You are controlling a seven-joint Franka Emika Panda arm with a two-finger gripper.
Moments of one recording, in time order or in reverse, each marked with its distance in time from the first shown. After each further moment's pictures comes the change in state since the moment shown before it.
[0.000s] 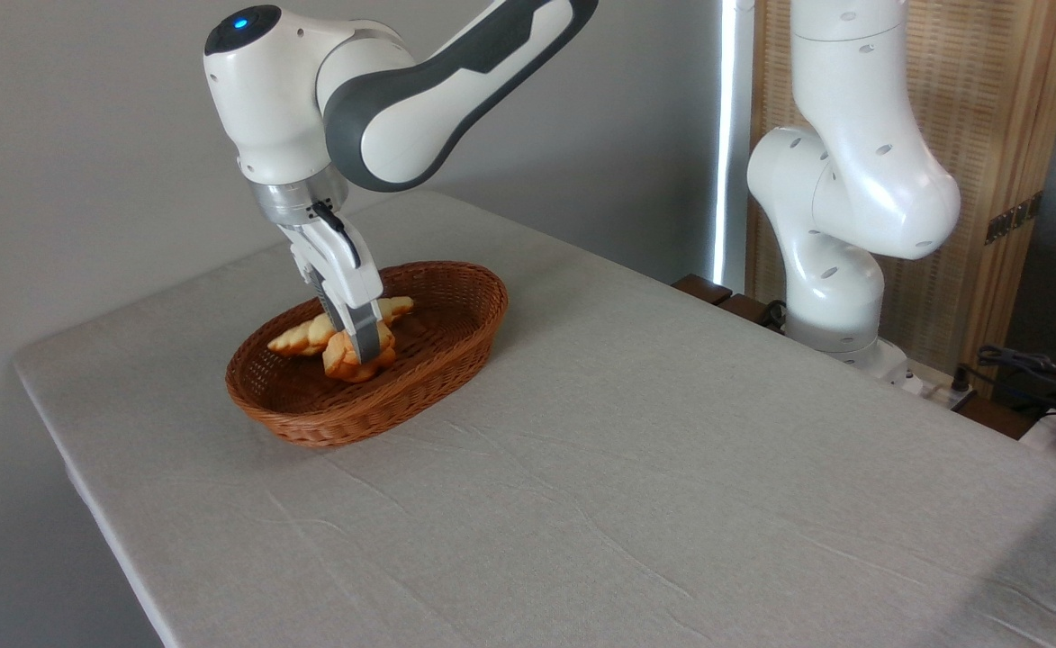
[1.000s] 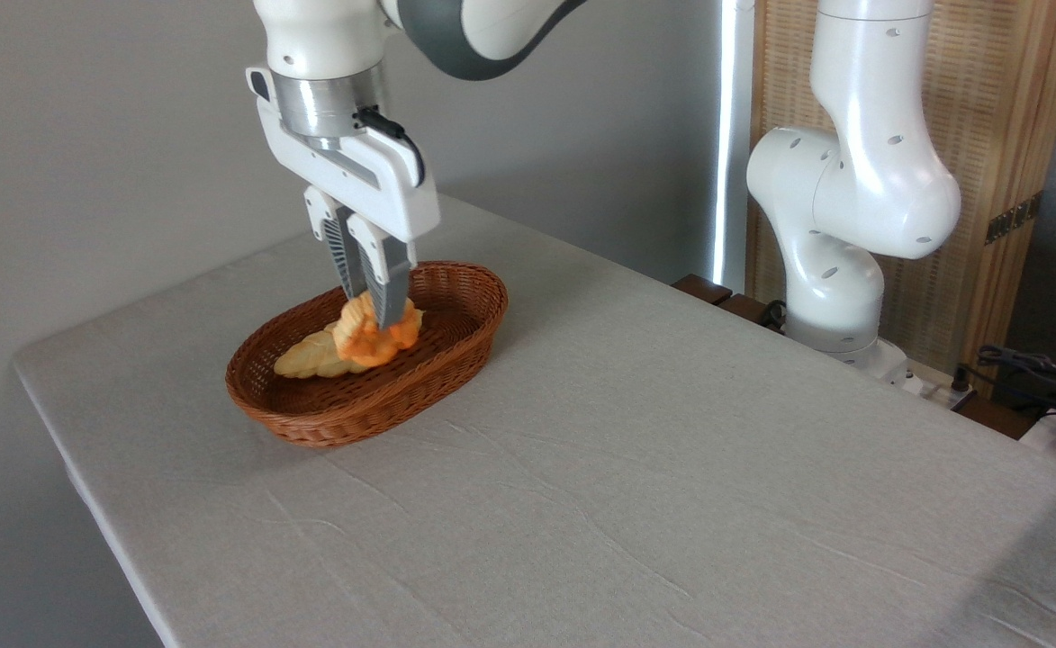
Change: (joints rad) arm 0.015 -0.206 0.216 0.018 0.005 -0.151 0.035
